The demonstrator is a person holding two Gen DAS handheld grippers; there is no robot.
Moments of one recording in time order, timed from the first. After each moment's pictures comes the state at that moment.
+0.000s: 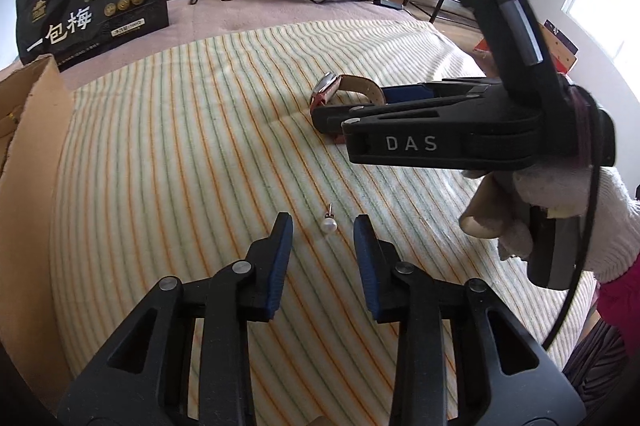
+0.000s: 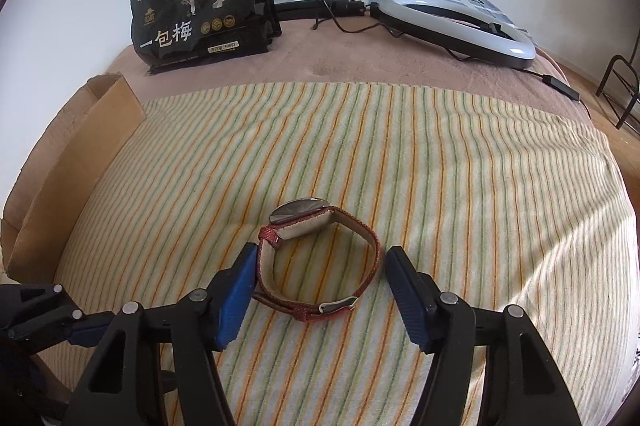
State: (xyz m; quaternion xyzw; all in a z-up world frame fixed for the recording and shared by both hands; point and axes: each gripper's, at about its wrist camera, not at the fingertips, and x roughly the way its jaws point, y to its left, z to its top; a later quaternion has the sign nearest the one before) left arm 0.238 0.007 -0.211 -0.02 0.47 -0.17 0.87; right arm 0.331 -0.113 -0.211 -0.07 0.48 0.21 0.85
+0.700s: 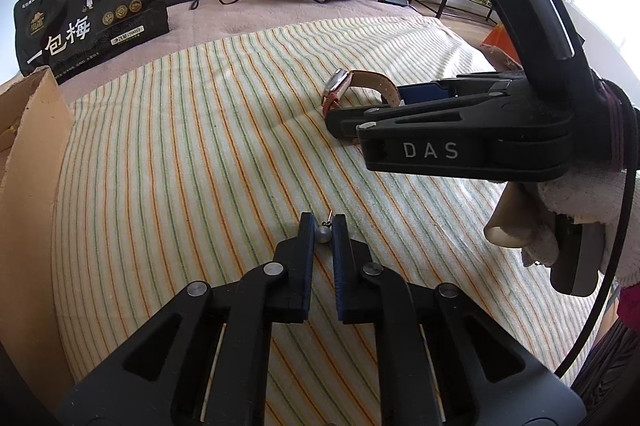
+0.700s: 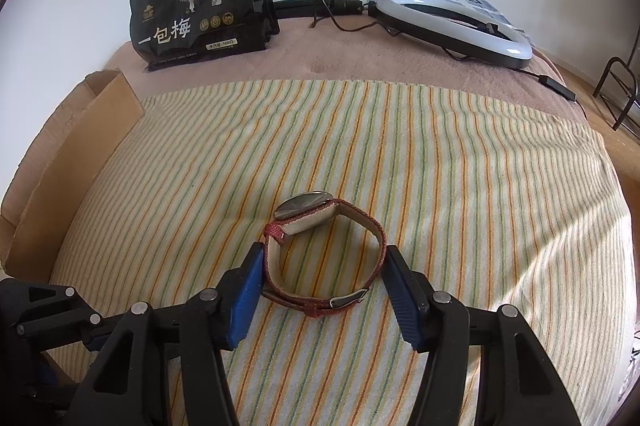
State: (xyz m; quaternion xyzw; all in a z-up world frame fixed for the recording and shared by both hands) left arm 0.242 0.003 -0.215 0.00 0.46 -0.15 0.87; right arm 0.328 -0.114 -0.209 -0.08 0.48 0.20 0.85
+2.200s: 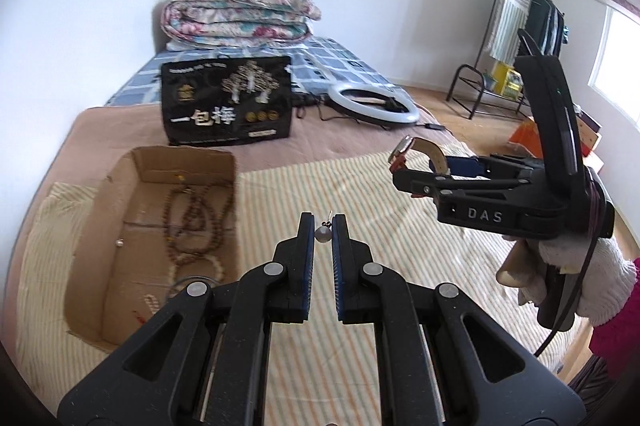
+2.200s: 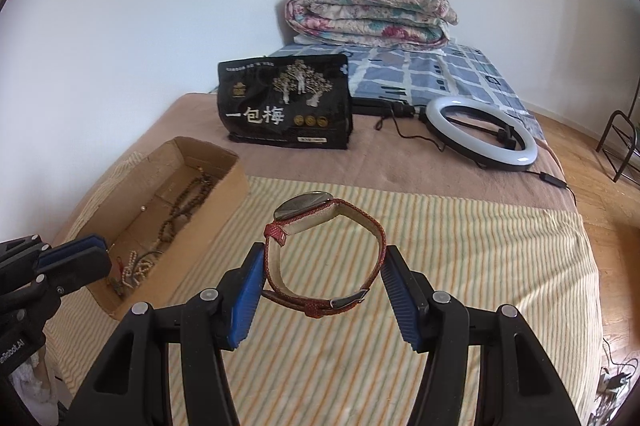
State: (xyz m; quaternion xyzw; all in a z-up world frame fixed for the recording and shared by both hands) left arm 0.160 0.127 -0.076 -0.06 0.33 -0.07 0.94; right arm 0.260 -0.045 -0.089 -0.08 0.38 0.25 0.89
